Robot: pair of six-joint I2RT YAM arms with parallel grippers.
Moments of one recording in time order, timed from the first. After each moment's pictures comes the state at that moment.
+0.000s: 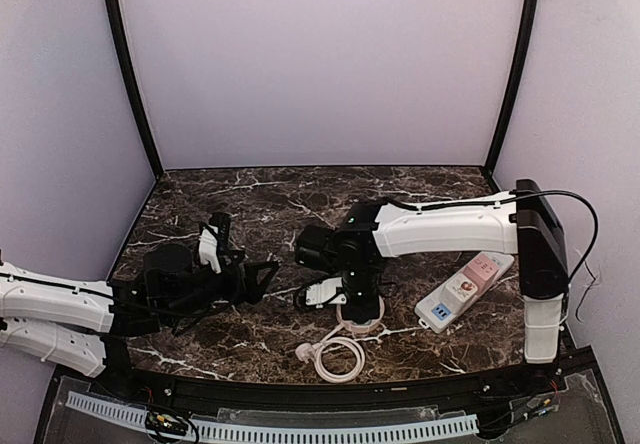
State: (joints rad) left arm -1.04 1.05 0.38 0.40 -0.33 -0.45; right arm 1.16 2.02 1.62 -1.21 0.09 -0.39
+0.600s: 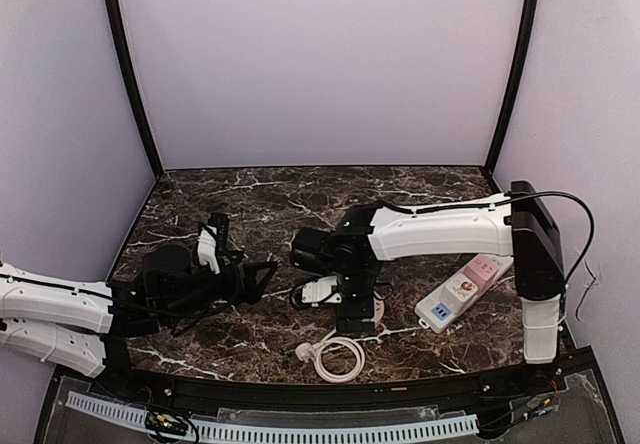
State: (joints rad) left arm -1.04 1.04 0.38 0.40 -0.34 -0.45; right arm 1.17 2.04 1.63 -1.17 0.18 -0.37
